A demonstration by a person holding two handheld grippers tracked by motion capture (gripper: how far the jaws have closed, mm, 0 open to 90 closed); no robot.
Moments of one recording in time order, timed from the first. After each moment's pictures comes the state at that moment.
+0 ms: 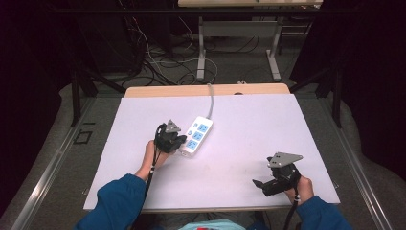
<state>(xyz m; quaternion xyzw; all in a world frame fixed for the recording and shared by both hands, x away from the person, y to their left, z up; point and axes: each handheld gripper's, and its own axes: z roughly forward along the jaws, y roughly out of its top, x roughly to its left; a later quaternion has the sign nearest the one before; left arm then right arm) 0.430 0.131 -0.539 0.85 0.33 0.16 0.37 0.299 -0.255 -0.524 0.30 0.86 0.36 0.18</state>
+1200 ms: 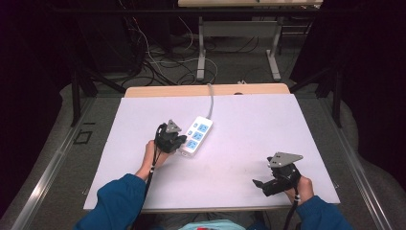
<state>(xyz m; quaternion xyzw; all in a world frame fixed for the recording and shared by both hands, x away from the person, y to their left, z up) 0.429 0.130 -0.538 0.85 0.33 0.16 0.37 0.299 -0.256 -0.524 0.30 0.86 0.37 0.18</state>
